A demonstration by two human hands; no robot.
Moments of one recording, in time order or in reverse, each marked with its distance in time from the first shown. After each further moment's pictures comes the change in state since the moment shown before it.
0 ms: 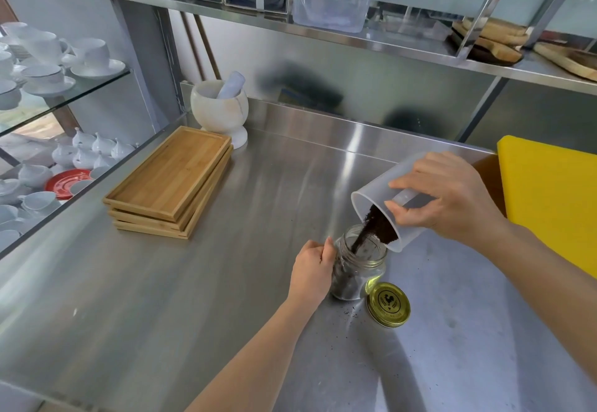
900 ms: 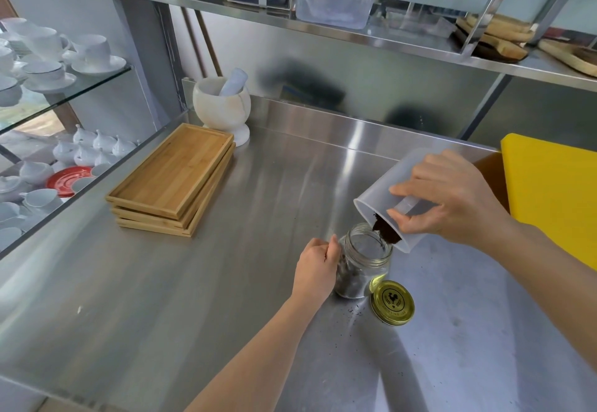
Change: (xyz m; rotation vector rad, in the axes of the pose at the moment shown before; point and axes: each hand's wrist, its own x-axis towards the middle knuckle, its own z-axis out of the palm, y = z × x) left_hand 0.000 0.000 -0.002 -0.009 -0.029 -0.009; right_hand 0.005 -0.008 -0.004 -0.043 -0.062 -0.098
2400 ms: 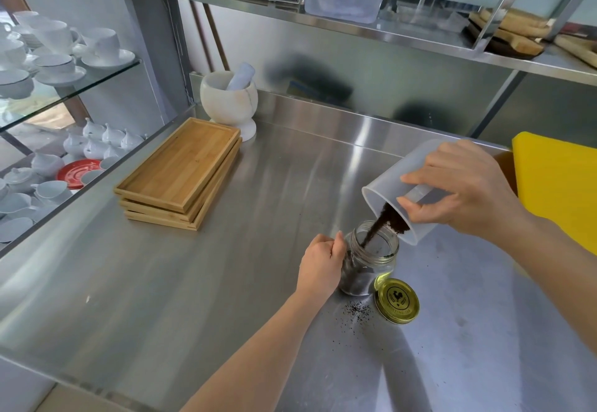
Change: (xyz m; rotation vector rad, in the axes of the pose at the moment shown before) left_hand 0.001 -0.001 0.001 0.024 0.011 0.003; right_hand 0.003 0.006 -0.003 -0.010 0.013 0.033
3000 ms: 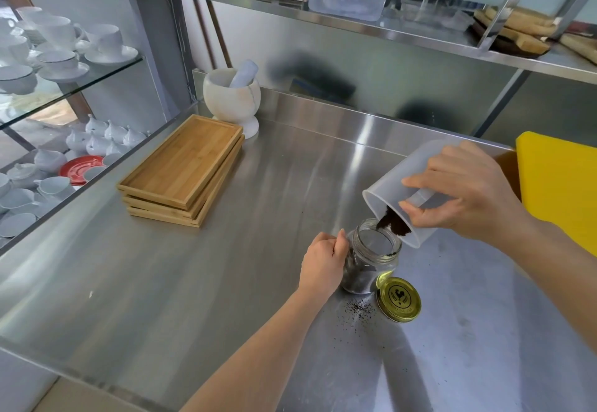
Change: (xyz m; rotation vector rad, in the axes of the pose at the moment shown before) left_hand -0.001 0.000 0.000 -0.022 0.006 -0.009; right_hand -0.003 -0.003 0.004 0.030 0.063 -0.040
